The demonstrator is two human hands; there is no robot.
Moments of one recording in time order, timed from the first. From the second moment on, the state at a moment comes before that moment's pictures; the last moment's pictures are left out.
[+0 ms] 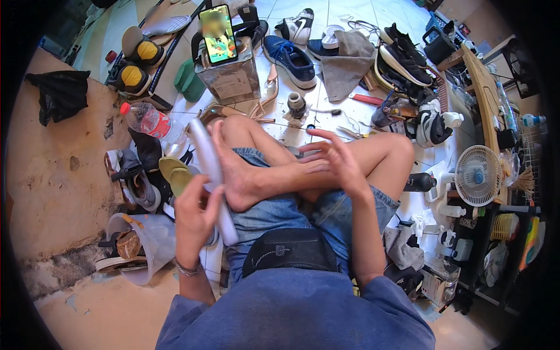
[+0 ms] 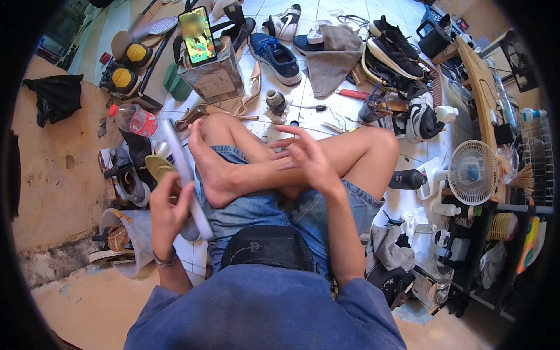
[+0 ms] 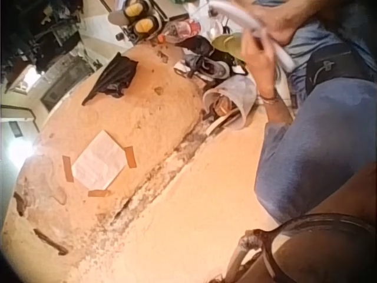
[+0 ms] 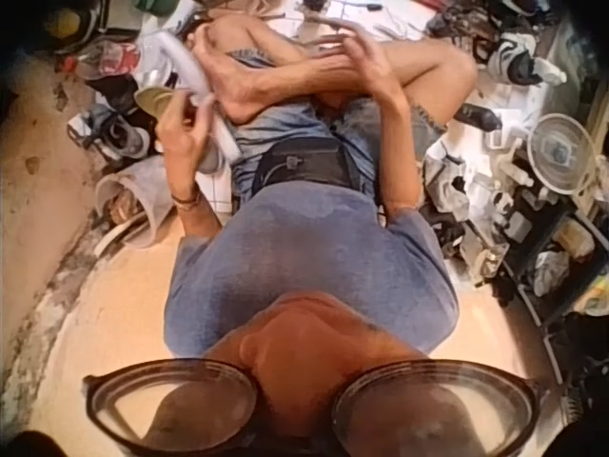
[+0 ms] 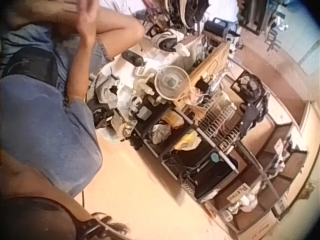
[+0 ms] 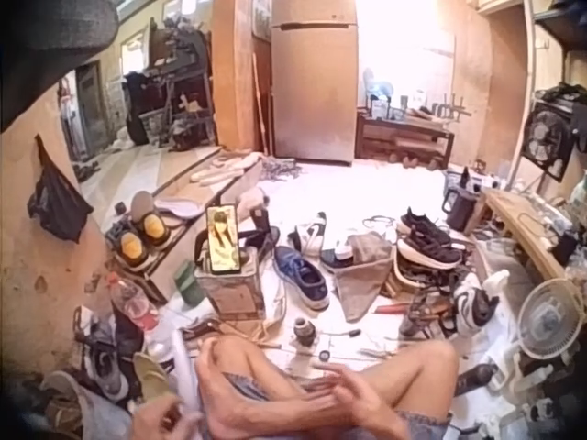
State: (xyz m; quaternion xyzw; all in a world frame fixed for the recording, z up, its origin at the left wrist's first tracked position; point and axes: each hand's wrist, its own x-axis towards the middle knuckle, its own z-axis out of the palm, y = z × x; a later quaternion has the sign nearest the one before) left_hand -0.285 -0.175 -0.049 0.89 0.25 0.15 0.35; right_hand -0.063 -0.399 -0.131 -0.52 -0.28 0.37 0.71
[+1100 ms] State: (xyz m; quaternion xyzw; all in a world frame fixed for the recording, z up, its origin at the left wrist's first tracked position) left_hand -0.242 -0.125 -0.212 0.38 0.26 0.12 0.88; right_hand 0.135 -0.357 -0.227 -0.85 -0.16 0.23 0.44
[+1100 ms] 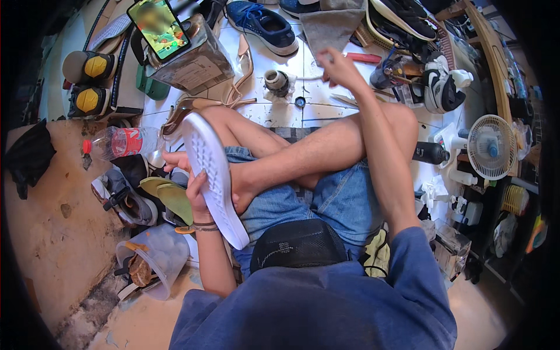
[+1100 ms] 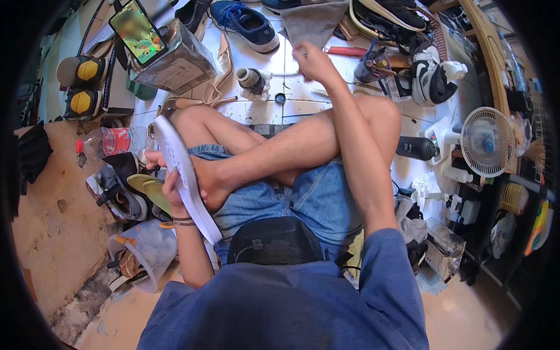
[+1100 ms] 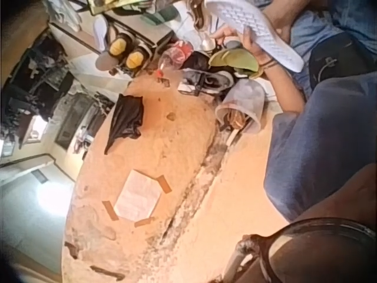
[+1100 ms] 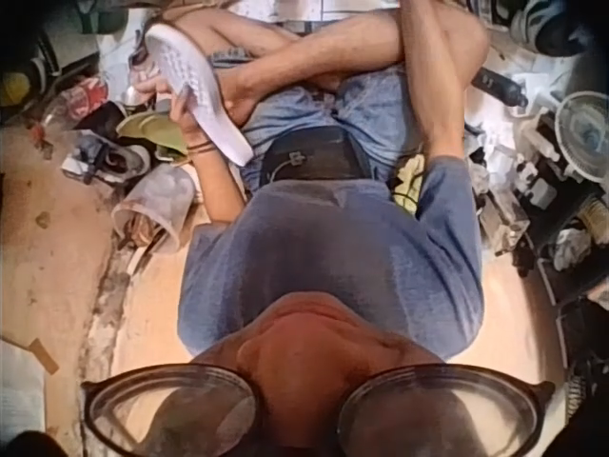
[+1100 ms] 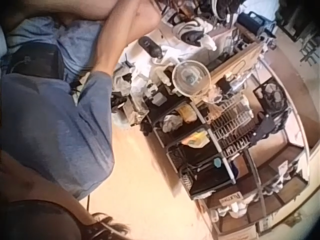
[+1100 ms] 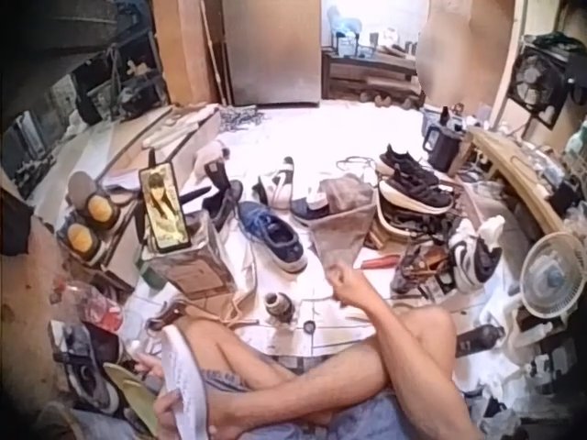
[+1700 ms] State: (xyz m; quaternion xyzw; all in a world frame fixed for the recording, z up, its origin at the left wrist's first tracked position) left_hand -0.223 -0.121 -0.201 0.25 0.21 0.12 0.94; right_hand 0.152 -0.346 -0.288 -0.89 -0.08 0.21 0.39
